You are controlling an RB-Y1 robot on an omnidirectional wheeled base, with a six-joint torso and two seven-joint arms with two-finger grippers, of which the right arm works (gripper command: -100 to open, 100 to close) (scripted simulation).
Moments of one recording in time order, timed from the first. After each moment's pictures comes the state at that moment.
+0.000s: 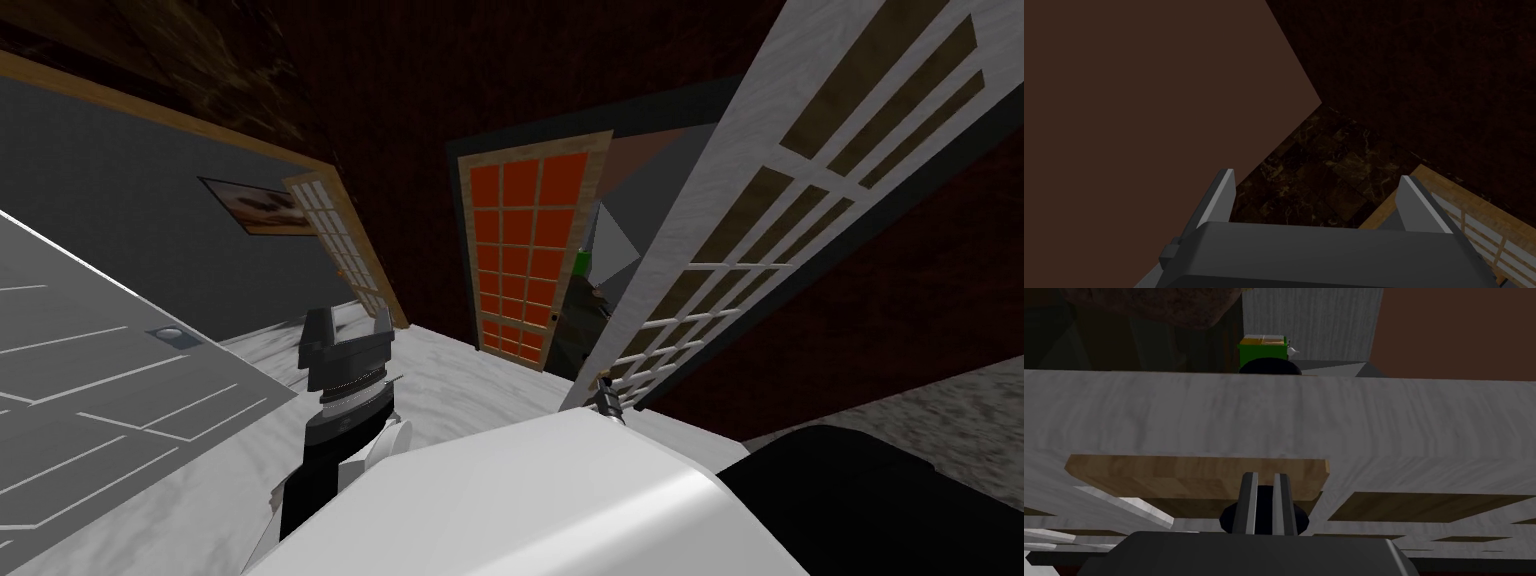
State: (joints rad) arm 0.31 -0.19 -0.17 -0.82 -0.36 -0.88 -0.13
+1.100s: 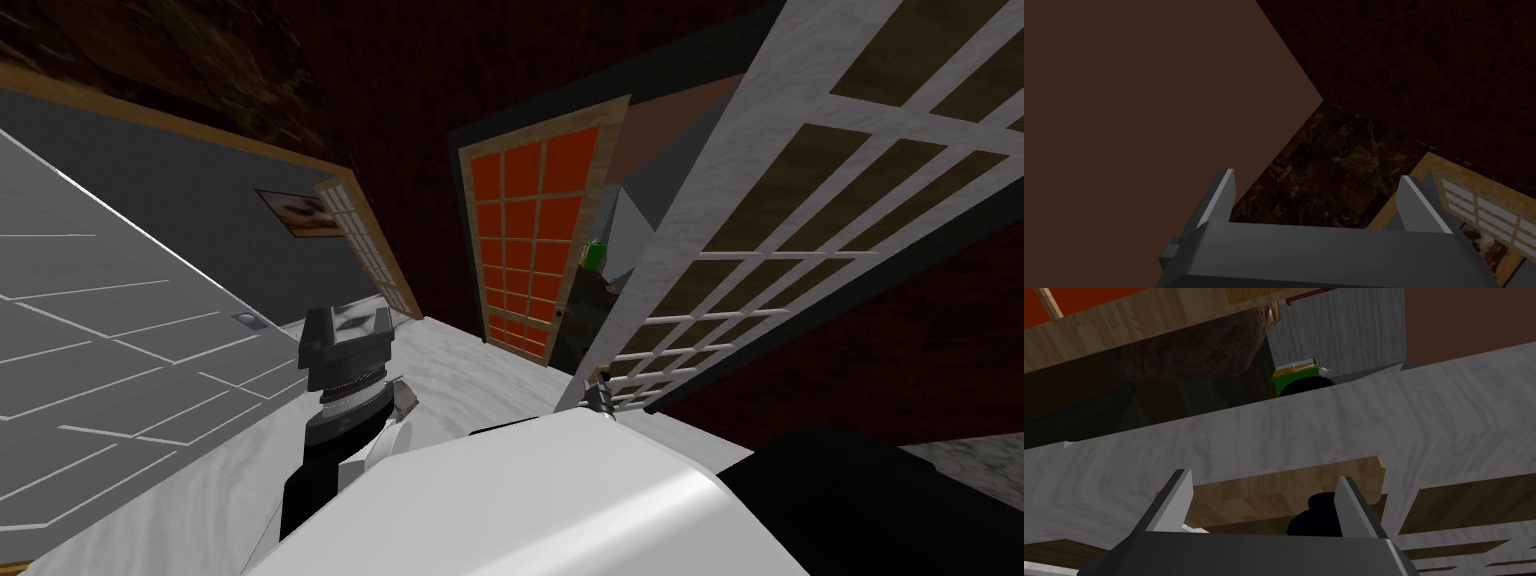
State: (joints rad) arm 0.30 -0.18 -0.11 -0.85 -0.40 -0.87 -0.33
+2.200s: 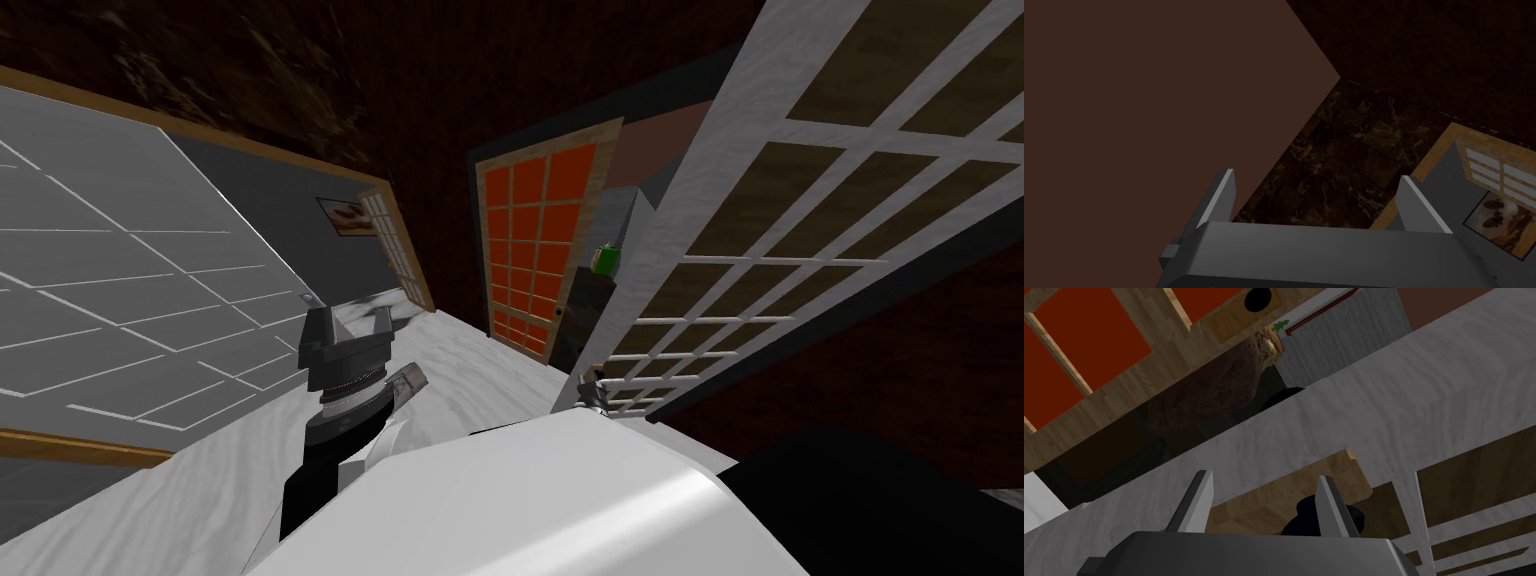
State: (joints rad) arm 0.29 -0.15 -0.11 -0.89 -0.38 -0.86 -0.57
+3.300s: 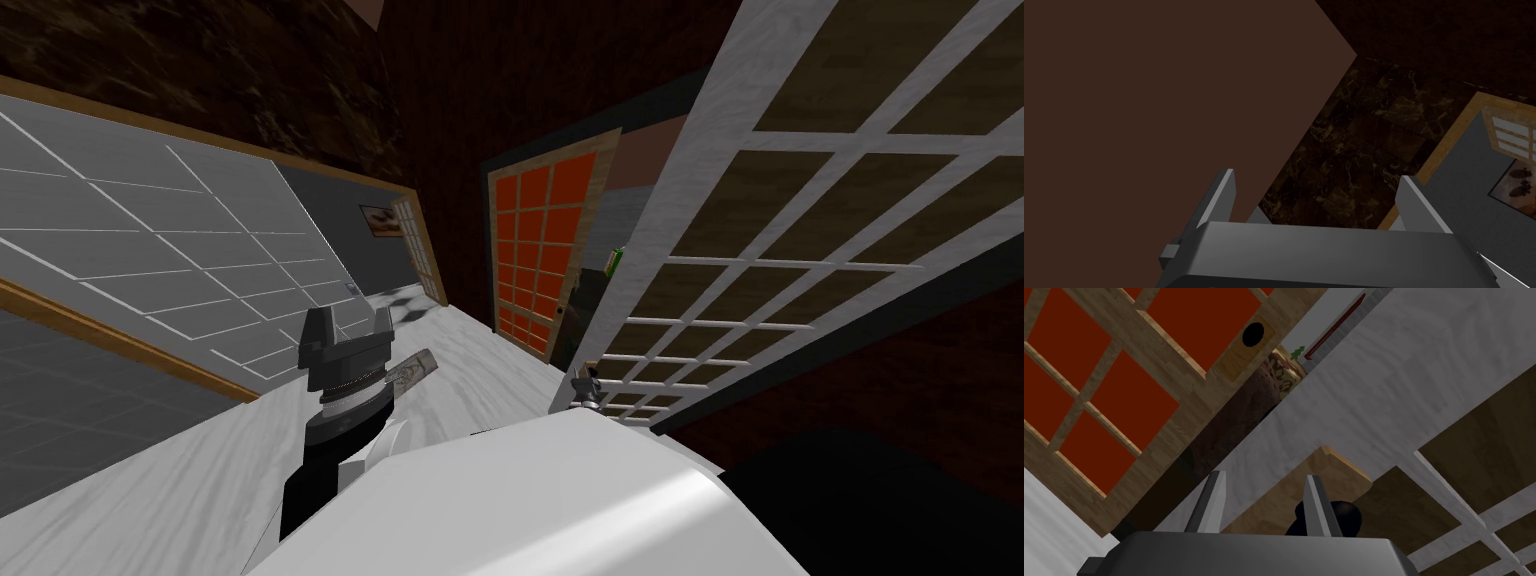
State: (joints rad) arm 0.27 -0.12 -0.10 -0.93 -0.37 -0.85 -0.83
